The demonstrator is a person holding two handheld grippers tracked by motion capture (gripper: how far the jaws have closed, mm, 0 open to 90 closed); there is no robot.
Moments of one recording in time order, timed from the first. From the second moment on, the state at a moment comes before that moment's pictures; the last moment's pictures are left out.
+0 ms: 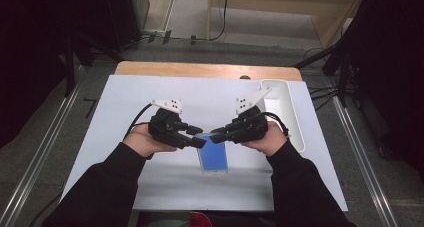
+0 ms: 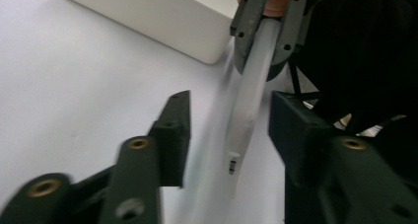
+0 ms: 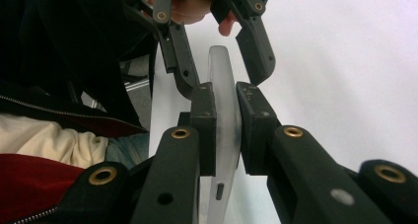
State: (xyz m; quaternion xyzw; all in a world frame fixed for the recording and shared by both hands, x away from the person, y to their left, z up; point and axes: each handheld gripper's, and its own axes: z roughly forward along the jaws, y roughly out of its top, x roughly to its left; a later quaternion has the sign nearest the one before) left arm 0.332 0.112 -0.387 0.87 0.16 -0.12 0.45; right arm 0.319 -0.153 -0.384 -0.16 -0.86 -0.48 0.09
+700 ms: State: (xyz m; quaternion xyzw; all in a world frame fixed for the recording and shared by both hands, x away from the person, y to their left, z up) left arm 0.330 0.110 -0.389 0.87 0.14 -0.14 0.44; right arm 0.320 -0.151 -0.388 -0.15 -0.86 -0.48 0.12
